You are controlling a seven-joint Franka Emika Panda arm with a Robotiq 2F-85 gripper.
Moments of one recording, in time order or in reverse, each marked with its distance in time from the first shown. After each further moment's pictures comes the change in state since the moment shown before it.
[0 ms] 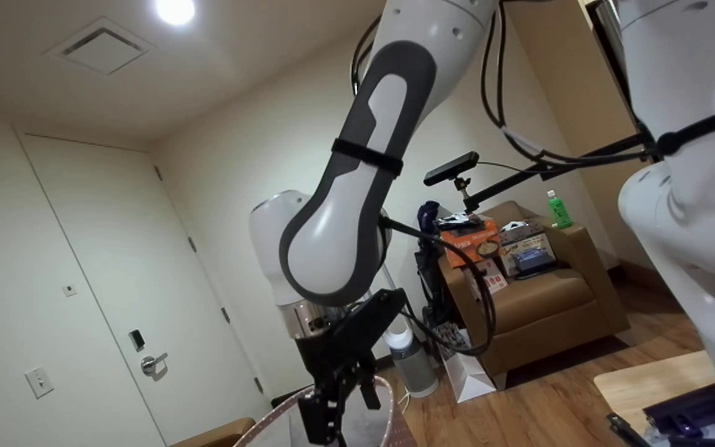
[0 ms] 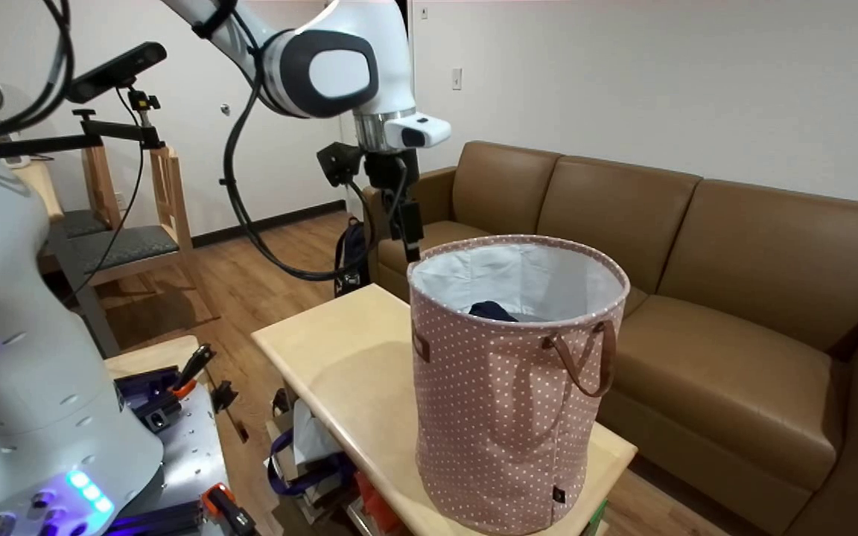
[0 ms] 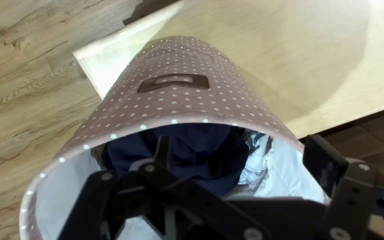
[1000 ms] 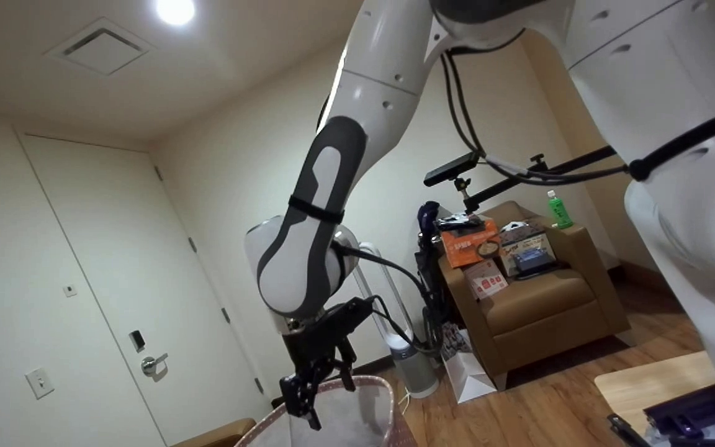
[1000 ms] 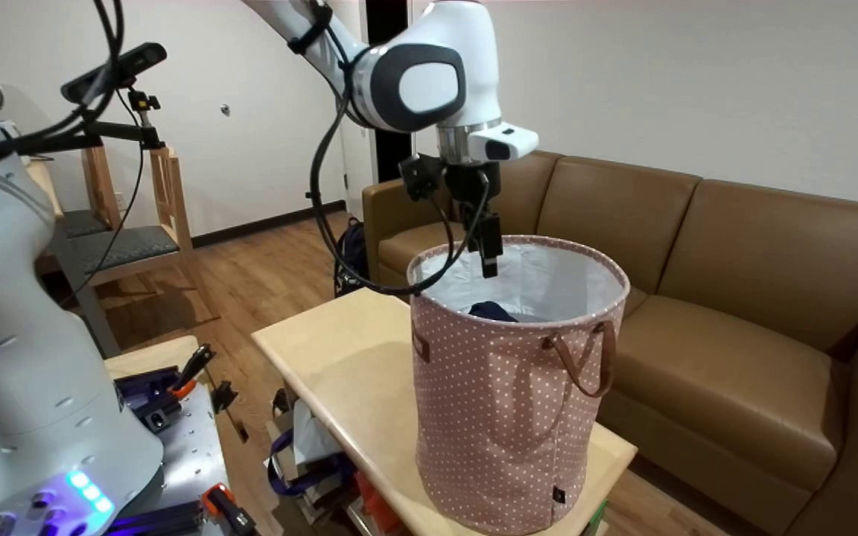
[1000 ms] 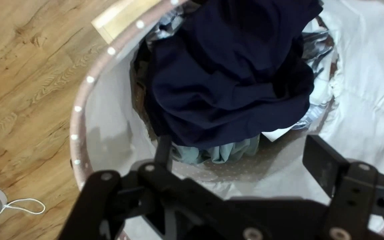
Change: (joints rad) arm -0.077 0.274 -0.090 0.274 -0.027 0.029 0.034
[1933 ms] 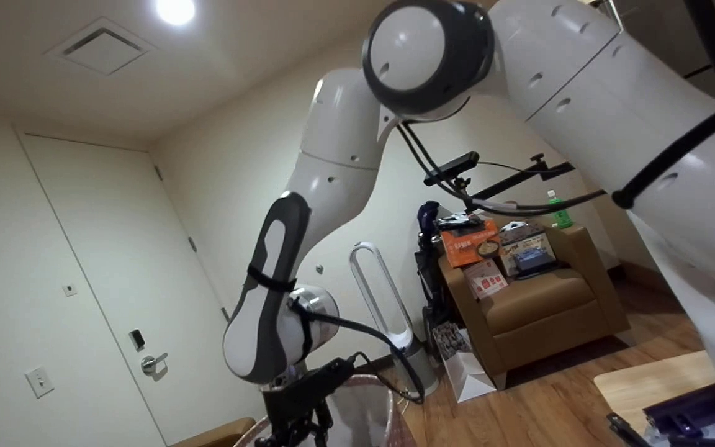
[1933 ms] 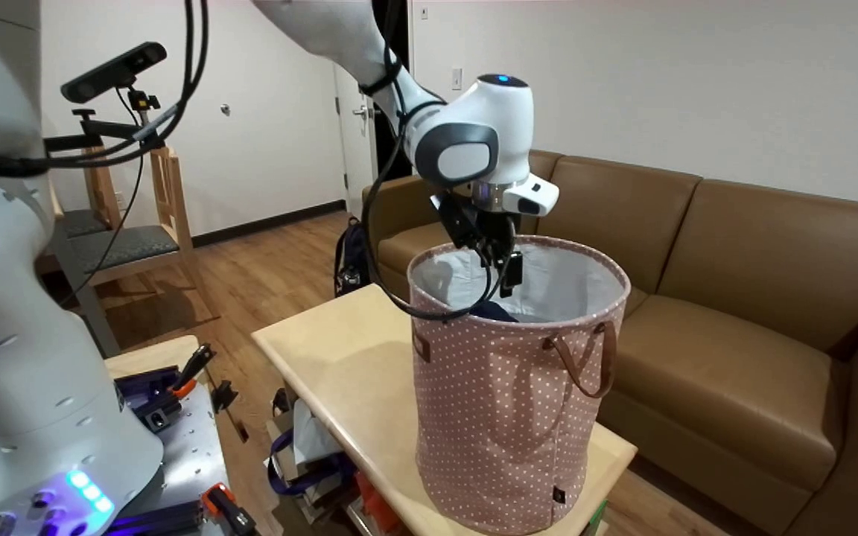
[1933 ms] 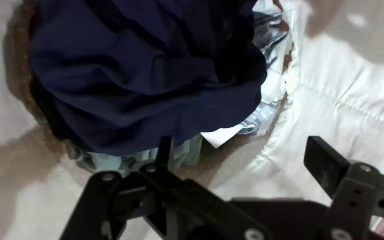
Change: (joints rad) arm 0.000 0.310 0.052 0.213 0.317 0.096 -0.304
